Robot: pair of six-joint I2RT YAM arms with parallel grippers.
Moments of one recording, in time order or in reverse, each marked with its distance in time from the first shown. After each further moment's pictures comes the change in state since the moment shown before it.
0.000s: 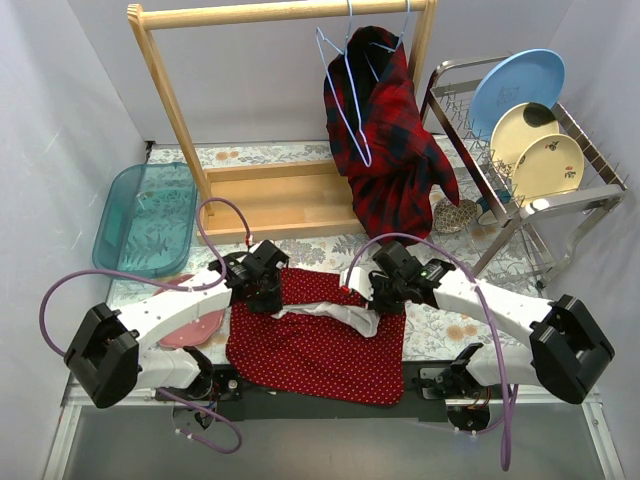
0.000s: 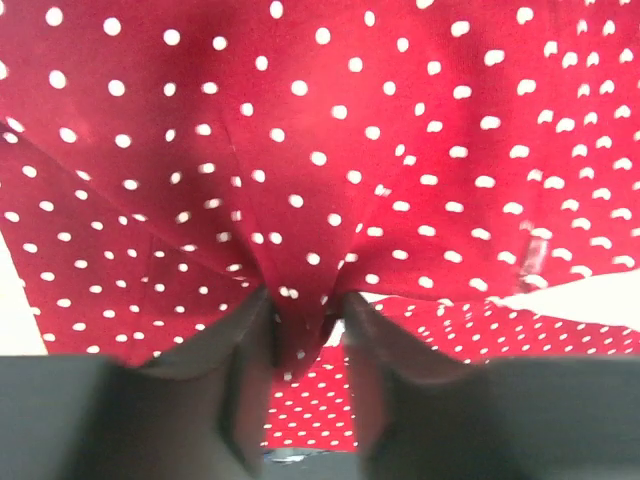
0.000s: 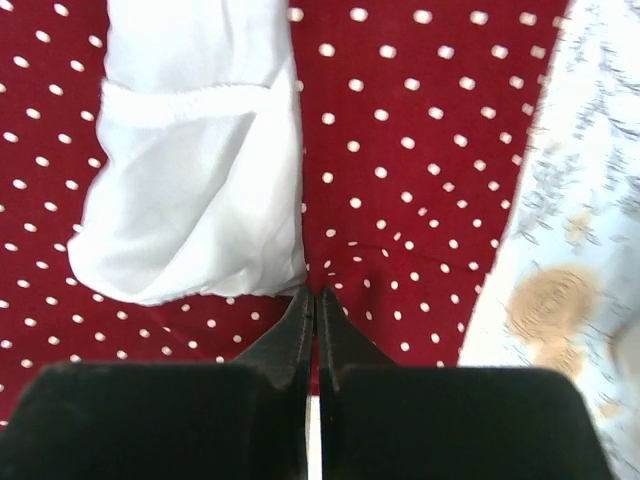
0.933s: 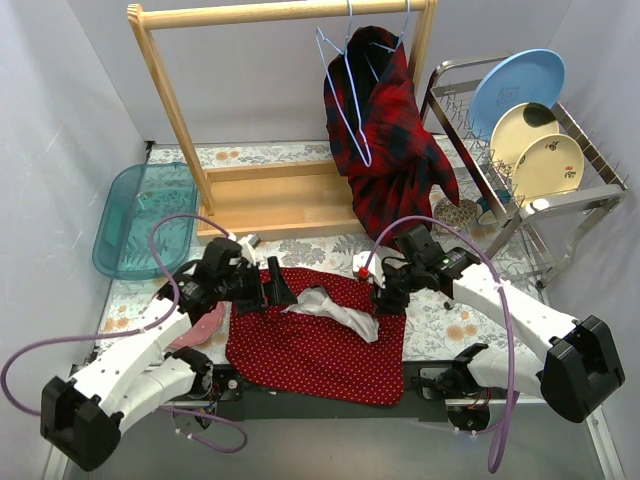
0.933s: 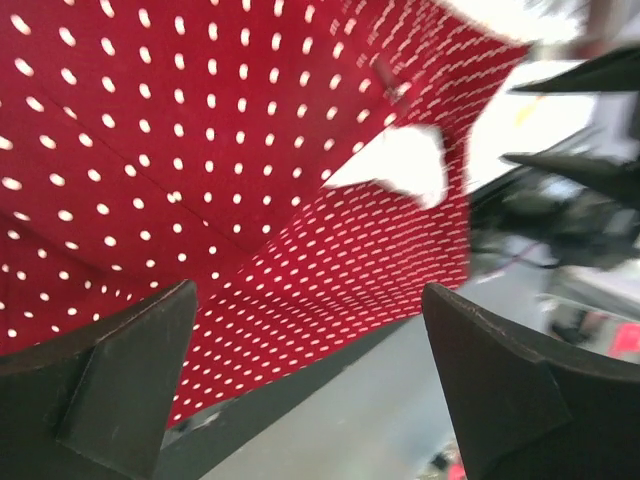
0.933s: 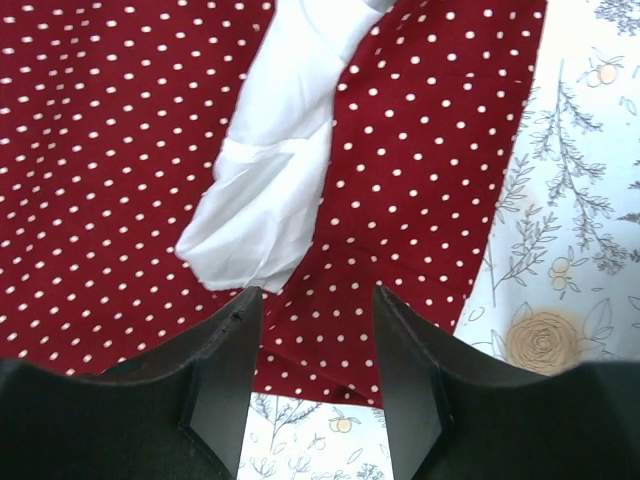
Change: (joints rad) left arm 0.274 -0.372 -0.111 0.114 0.539 0.093; right arm -0.163 -0.106 0.080 -0.132 -0.347 -0.085
